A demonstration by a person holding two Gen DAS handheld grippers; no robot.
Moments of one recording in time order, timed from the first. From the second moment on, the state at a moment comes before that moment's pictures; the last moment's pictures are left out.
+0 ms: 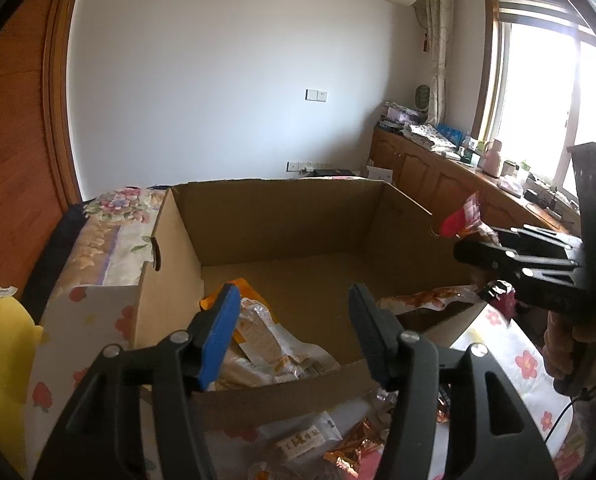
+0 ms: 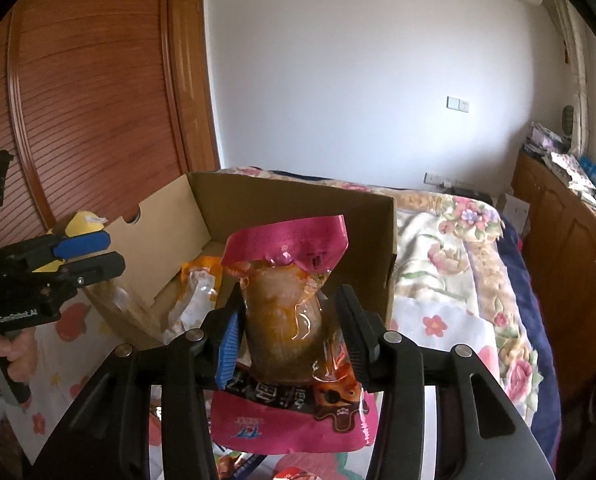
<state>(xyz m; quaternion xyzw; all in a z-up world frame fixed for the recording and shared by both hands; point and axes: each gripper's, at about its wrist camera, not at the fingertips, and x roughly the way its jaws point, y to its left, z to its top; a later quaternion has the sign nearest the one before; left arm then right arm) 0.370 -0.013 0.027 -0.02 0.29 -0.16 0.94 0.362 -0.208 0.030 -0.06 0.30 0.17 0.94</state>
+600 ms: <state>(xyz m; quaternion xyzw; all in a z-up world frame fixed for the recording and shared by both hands) 0.336 -0.015 0.038 0.00 0.27 -0.17 0.95 0.354 -0.198 0.050 -0.08 0.28 0.18 0.94</state>
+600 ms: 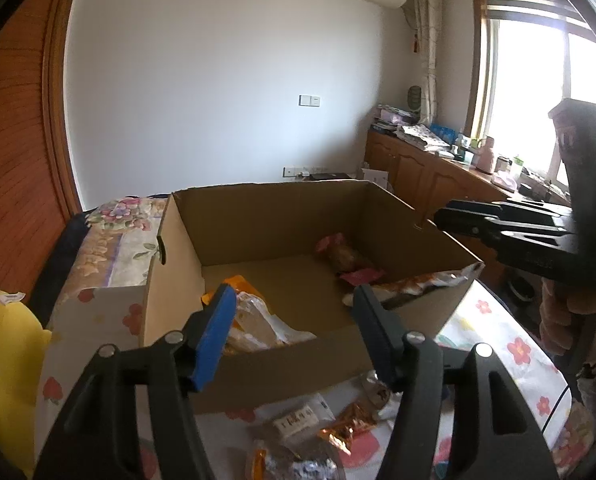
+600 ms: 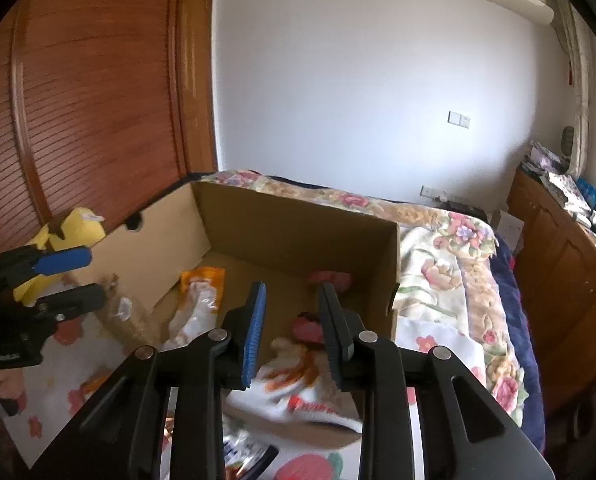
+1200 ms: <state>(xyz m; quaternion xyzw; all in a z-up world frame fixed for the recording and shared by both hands) 0.259 -0.015 0.002 0.04 0.29 -0.17 0.94 0.255 -0.229 0.019 -0.06 0.32 0.18 0.93</state>
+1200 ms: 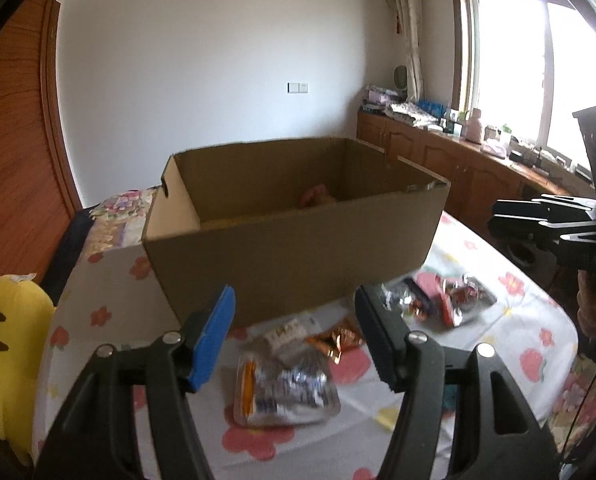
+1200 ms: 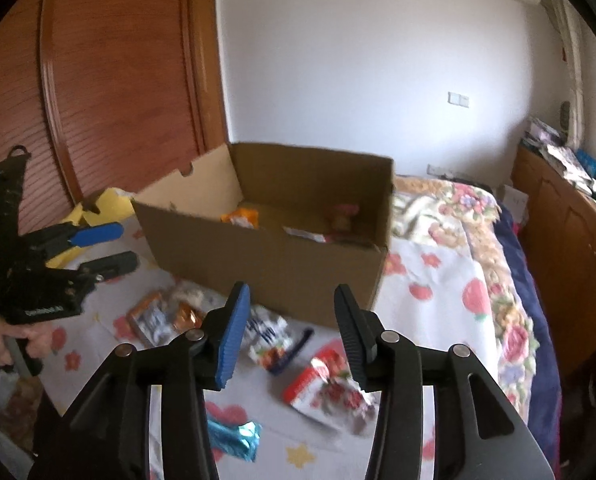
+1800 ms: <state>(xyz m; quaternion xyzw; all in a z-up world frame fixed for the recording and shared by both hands) 0.255 -0.013 -0.051 0.05 0.34 -0.16 0.93 0.279 -0.258 -0.051 -0.06 0.39 0.16 0.91</state>
